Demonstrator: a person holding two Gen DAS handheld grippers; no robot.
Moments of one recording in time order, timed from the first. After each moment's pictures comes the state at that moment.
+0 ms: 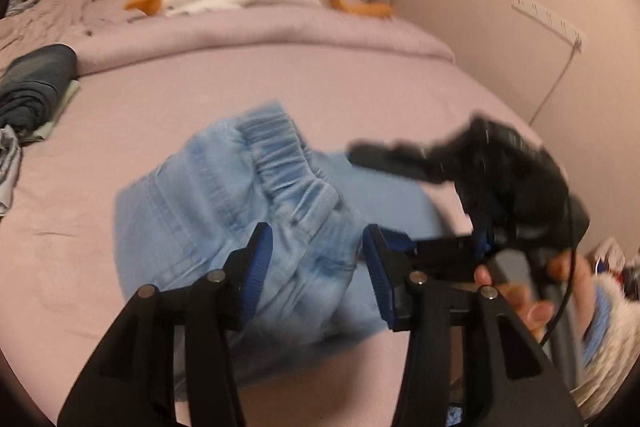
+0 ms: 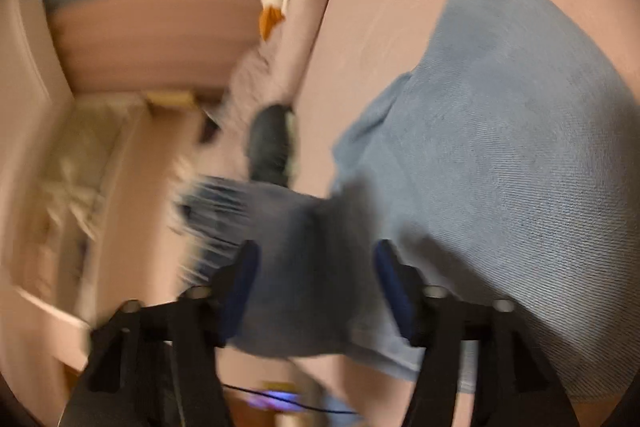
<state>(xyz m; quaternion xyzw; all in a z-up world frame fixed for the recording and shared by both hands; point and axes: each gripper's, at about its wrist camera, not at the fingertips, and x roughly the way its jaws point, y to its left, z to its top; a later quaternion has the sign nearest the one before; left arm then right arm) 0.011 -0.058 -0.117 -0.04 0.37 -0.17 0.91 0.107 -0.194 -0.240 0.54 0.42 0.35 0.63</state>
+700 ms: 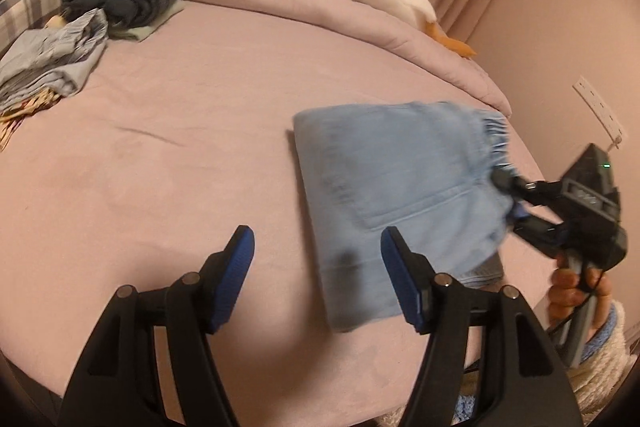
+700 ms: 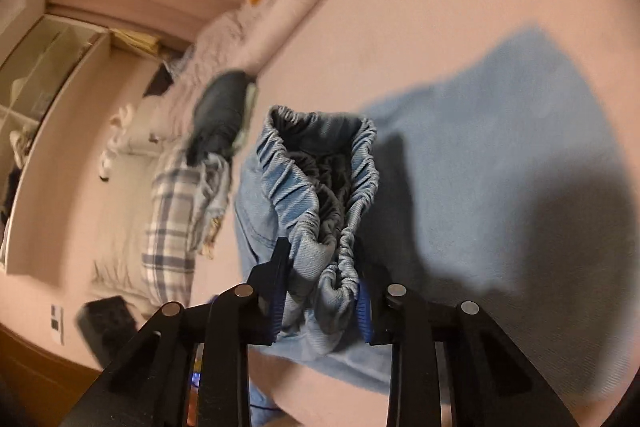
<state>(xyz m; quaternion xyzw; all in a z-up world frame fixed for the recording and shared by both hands) -0.020 0.052 -0.124 -0.18 0.40 -0.07 0.90 0.119 -0.157 -0.170 0.34 0.44 0.30 0.78</state>
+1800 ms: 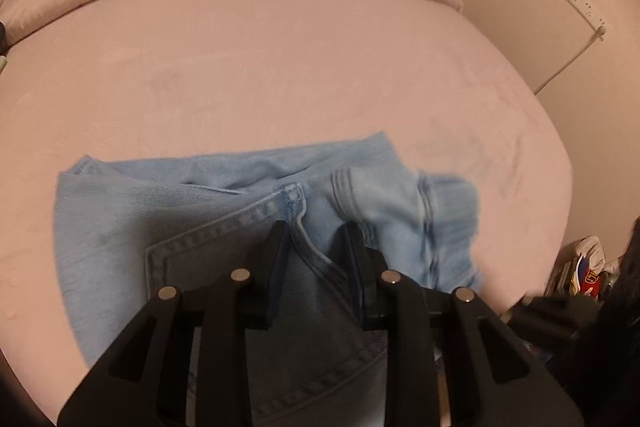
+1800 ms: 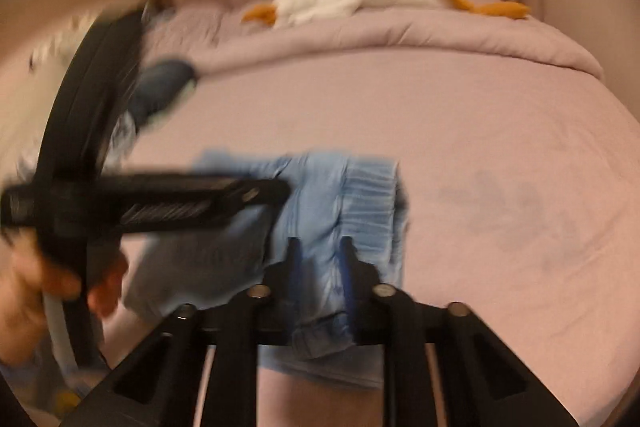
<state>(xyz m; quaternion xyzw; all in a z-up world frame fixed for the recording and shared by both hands) 0.128 -0.113 -0.156 -0.05 0.50 -0.21 0.84 0.093 -0.176 -0.175 0.00 0.39 0.18 0.90</state>
